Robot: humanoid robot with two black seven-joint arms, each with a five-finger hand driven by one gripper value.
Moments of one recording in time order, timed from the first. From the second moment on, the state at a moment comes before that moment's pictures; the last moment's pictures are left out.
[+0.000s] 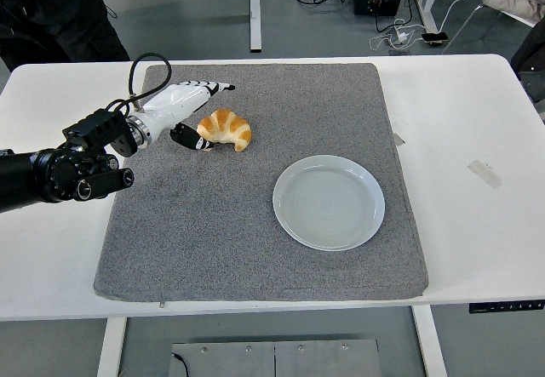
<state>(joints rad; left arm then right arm) -1.27 0.19 0.63 -0.73 0.60 0.52 -0.37 -0.09 0.00 0.07 0.16 -0.08 -0.05 0.23</state>
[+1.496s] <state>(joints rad) -1.21 0.14 0.56 -0.62 0.67 0.41 -0.37 -0.09 0.00 0.07 0.16 -0.08 -0.05 0.23</state>
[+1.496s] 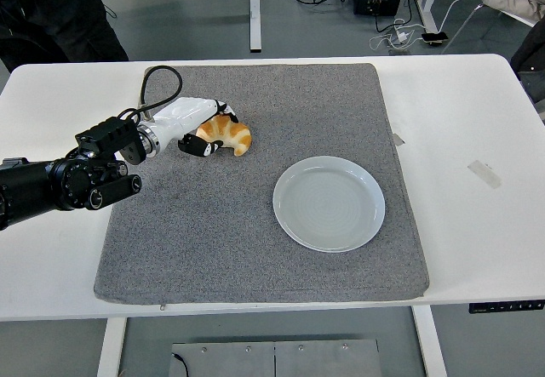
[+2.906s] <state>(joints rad) -1.38 0.18 0.25 -0.95 1.04 0.45 -0.46 -0.09 0.00 0.07 0.16 -0.08 -0.05 0.23</state>
